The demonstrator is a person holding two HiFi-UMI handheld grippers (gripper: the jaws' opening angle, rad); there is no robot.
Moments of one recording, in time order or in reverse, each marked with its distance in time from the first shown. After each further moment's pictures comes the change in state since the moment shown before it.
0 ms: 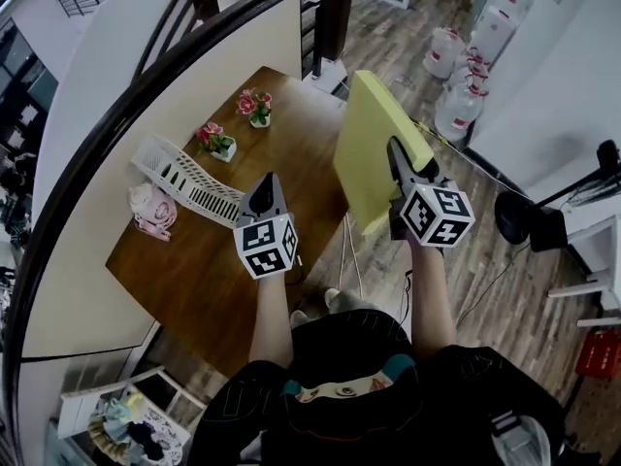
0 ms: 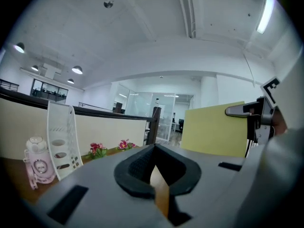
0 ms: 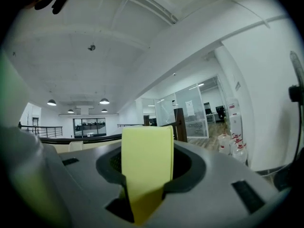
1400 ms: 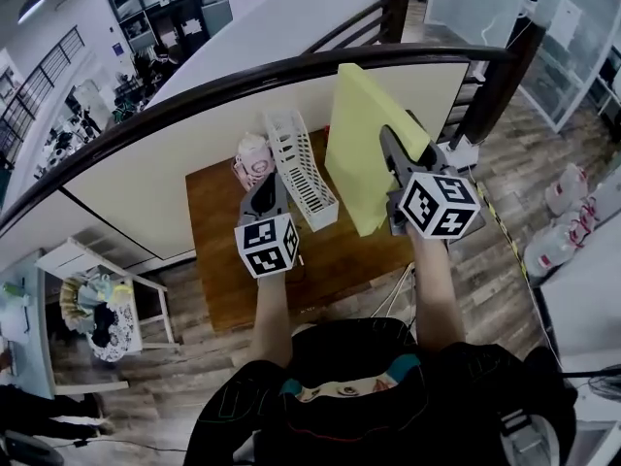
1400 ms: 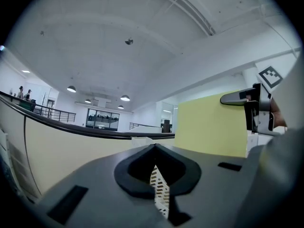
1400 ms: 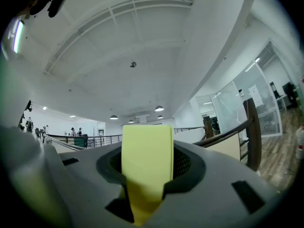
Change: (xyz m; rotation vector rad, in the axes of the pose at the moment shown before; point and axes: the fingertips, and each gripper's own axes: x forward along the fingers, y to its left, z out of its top) left arm -0.152 0.110 0.058 0.002 -0.199 0.638; right arm 0.071 0.219 0.055 0.017 -0.041 0.761
